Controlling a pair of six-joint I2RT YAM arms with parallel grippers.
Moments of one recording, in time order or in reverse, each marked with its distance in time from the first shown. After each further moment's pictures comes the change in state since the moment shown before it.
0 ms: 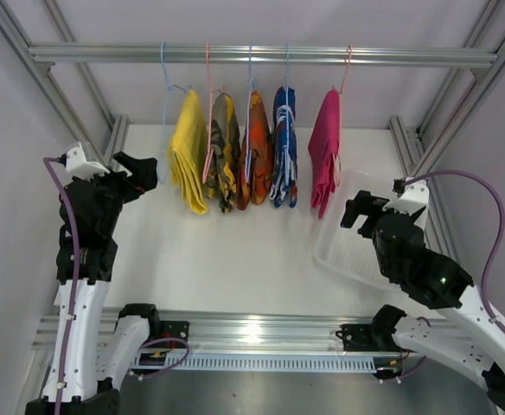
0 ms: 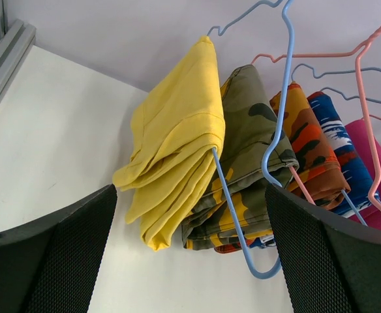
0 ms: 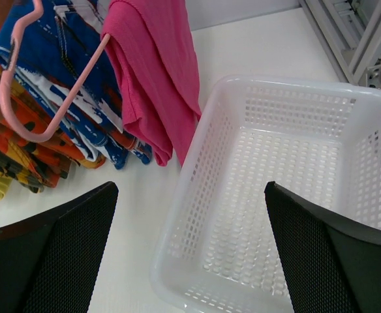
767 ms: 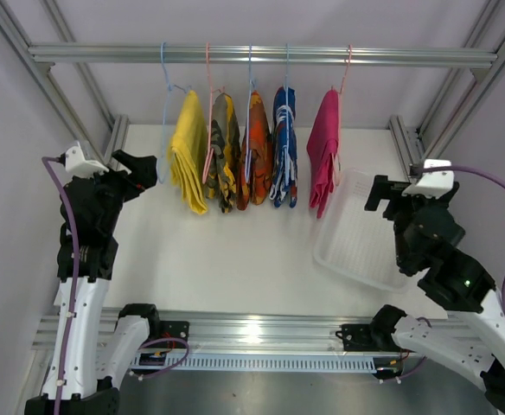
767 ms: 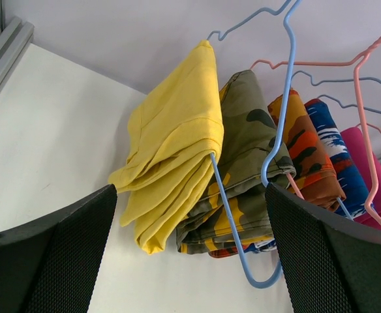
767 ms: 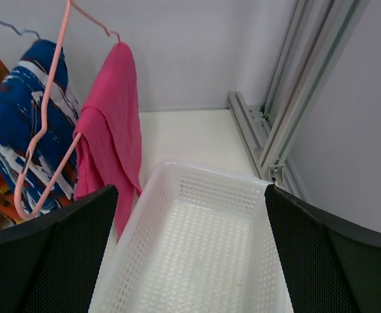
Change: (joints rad) left arm -0.002 0.013 0.000 0.013 -0.014 -0.032; right arm -0.018 0.020 0.153 0.152 0.138 -0.489
